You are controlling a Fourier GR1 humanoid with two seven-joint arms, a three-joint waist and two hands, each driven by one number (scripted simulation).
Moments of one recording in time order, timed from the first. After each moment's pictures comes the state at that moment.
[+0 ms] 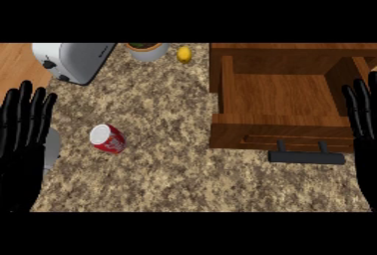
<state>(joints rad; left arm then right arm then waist) 0.02 0.10 0.01 -2.10 -0.01 0.00 -0.01 -0.03 -0.11 -0.04 -2.10 0.01 0.01 0.02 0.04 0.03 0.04</state>
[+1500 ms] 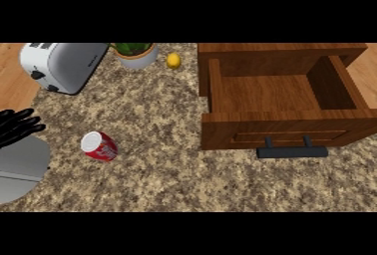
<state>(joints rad) -0.11 0.77 0.11 -1.47 0.82 -1.08 -0.02 0.28 -0.14 -0.25 -2.13 -0.20 0.09 0.11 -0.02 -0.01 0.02</state>
